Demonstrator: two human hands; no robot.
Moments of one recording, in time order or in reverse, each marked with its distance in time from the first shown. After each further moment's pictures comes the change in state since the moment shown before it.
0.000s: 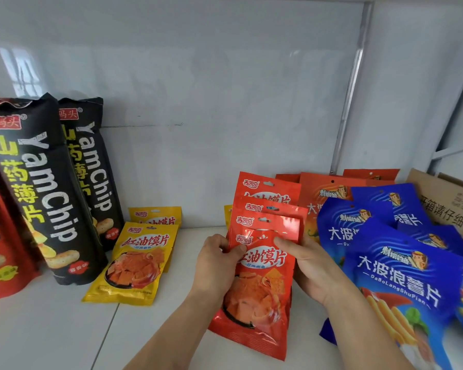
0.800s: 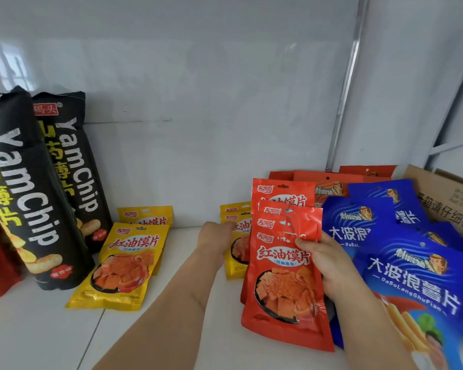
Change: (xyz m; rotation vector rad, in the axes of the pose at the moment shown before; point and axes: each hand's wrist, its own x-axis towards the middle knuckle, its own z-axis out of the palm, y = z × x) left_hand 0.062 0.027 0.028 -0.070 -0.039 -0.296; right_hand 0.015 -0.003 -0.040 -0.080 0.331 0.057
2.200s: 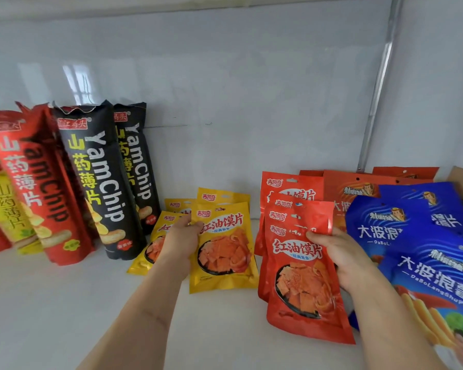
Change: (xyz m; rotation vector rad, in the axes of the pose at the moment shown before) left_hand -0.045 -0.019 -0.121 -0.181 0.150 0.097; right_hand -0.020 -0.006 0.018 0.024 -0.170 0.032
